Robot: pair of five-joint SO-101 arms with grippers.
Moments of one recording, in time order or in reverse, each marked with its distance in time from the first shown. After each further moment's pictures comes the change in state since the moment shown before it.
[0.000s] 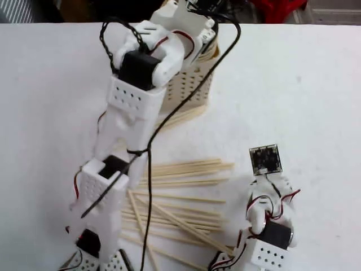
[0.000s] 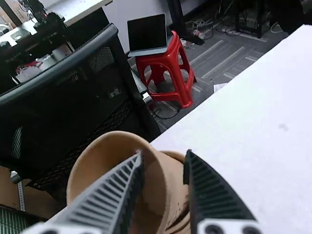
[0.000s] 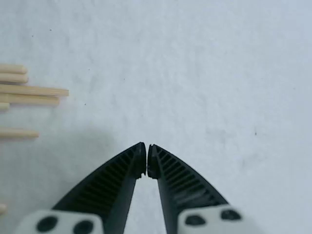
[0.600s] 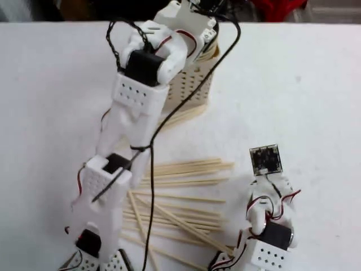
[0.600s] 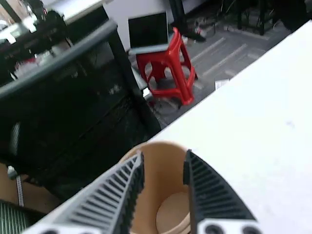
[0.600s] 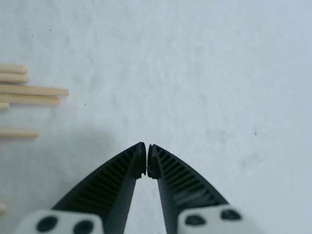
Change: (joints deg) left arm -1.1 5.0 -0.3 -2.2 0.0; right arm 0.0 0.0 0.0 0.0 0.0
